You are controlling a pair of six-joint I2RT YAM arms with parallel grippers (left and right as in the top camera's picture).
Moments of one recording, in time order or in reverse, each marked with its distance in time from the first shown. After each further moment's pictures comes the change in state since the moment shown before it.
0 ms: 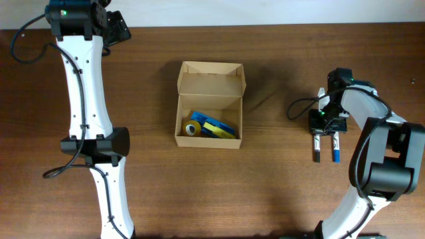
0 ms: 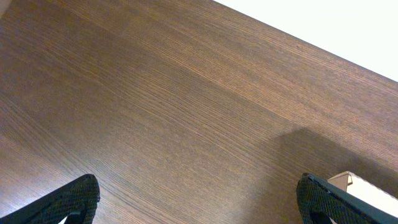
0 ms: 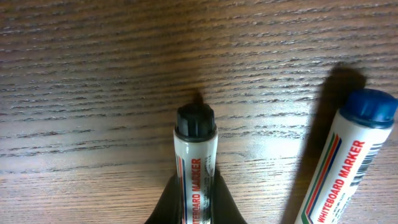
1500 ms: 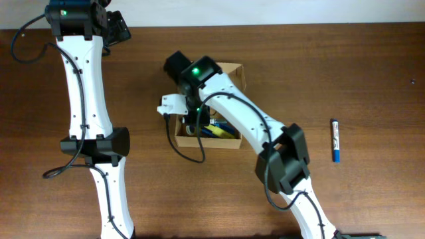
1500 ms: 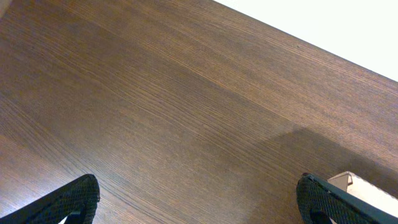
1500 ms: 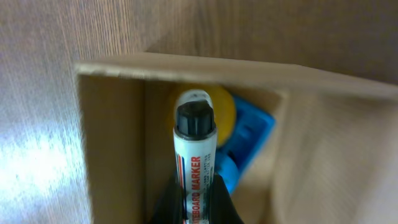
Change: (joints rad) left arm 0.000 0.000 0.000 0.000 0.000 0.000; right arm 0.887 0.367 0.960 -0.461 -0.083 -0.818
